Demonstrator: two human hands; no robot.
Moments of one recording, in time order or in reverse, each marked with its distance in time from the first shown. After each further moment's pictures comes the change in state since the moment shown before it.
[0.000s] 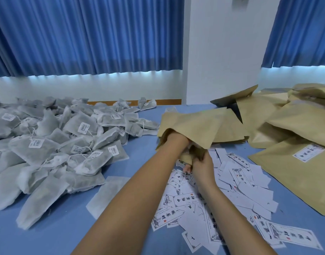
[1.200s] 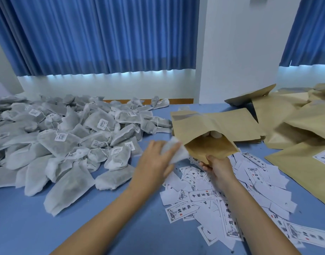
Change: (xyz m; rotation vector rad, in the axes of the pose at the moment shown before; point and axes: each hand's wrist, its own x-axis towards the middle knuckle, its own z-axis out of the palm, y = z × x) left_hand -0.142 -0.100 0.030 0.017 0.766 0.392; right_hand 0.015 0.011 -0.006 0.322 -0.024 0.270
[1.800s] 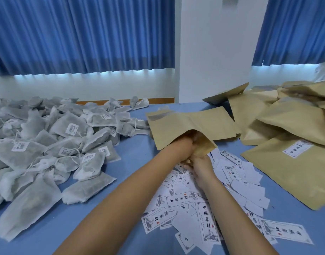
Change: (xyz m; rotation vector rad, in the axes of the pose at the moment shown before) left_hand 0.131 0.060 0.104 0.188 -0.651 0.027; right_hand 0.004 -0.011 -0.009 -0.122 -0.006 -0.022
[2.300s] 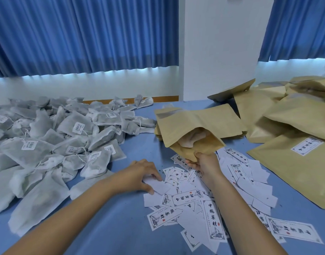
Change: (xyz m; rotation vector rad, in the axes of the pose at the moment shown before) left_hand -0.128 -0.109 0.046 -0.387 -0.158 0.205; right_hand 0.008 0.001 -0.004 -0.072 -0.021 -0.036
